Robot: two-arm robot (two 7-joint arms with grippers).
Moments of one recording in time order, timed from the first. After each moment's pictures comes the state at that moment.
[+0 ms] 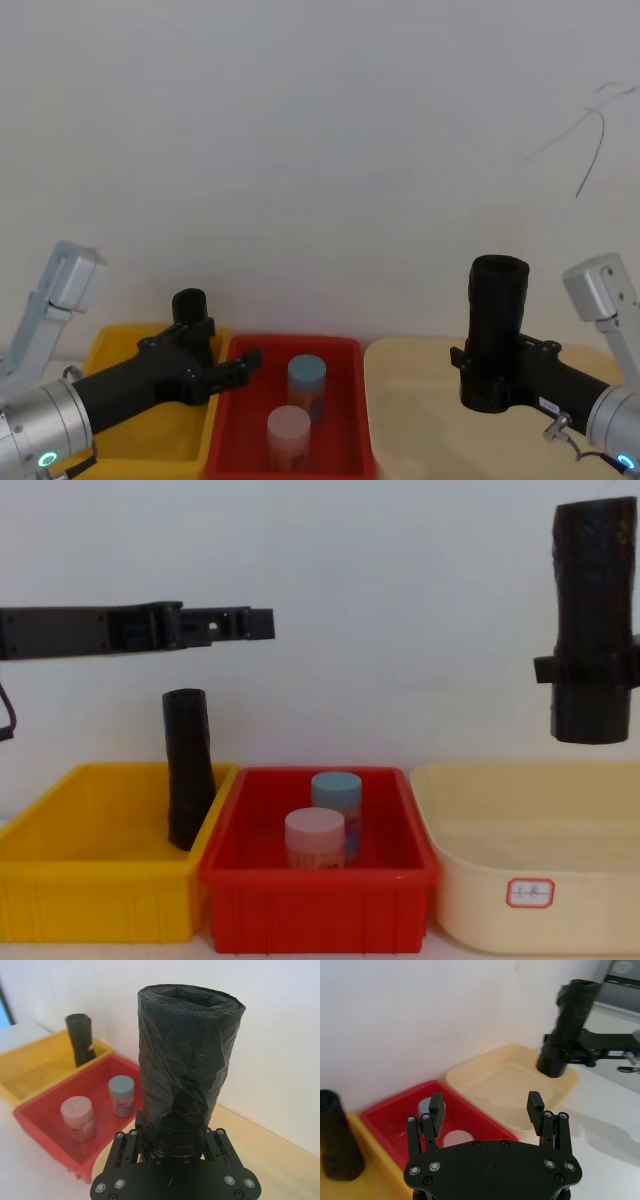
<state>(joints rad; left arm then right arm) -0.35 0.56 0.35 -1.67 -0.76 0.28 -0.50 0.35 0.60 -0.36 -1.69 0.48 0.39 0.30</state>
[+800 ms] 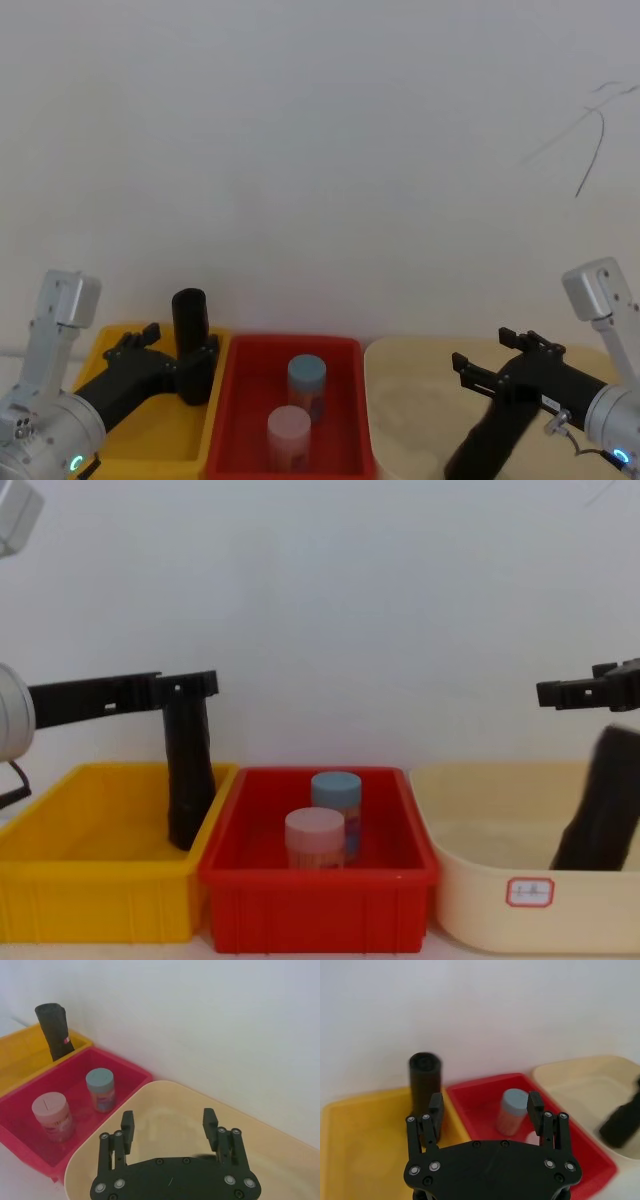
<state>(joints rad) -0.33 0.43 0.34 -1.55 -0.64 0.21 -0.17 0.40 0.56 -0.37 -1.58 0.45 0.38 0.30</state>
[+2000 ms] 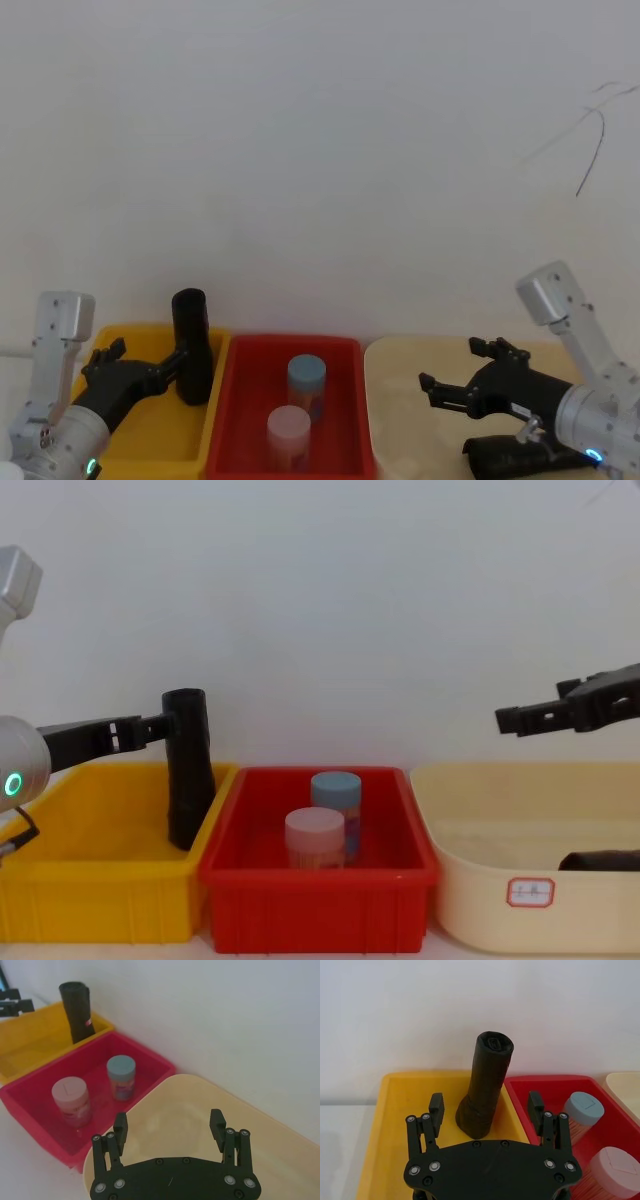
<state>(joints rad) -0.35 0.31 0.33 -1.41 -0.55 0.14 0.03 0.46 0.55 -0.44 -1.55 0.40 0.42 0.37</state>
